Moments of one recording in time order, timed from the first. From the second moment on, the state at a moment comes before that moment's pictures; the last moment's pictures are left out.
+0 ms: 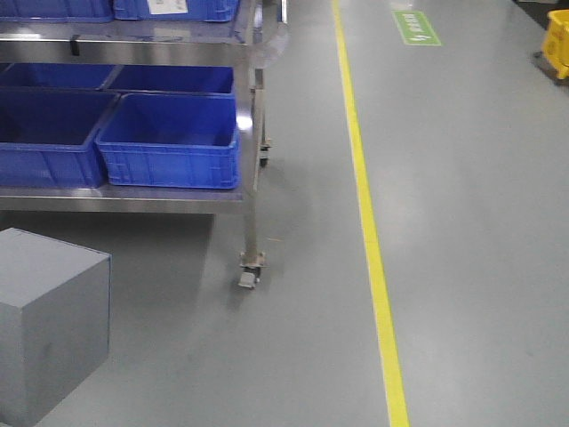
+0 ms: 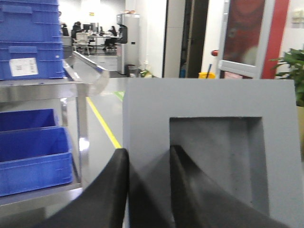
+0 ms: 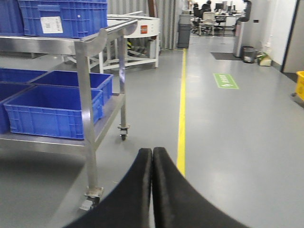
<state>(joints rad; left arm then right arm) -0.43 0.12 -0.26 -0.03 0.20 -0.09 0.07 -0.01 0.03 -0.02 0.12 -0.01</state>
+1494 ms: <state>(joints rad) -0.43 0.12 -0.26 -0.03 0.20 -0.09 0.07 -0.01 0.03 -0.02 0.12 -0.01</state>
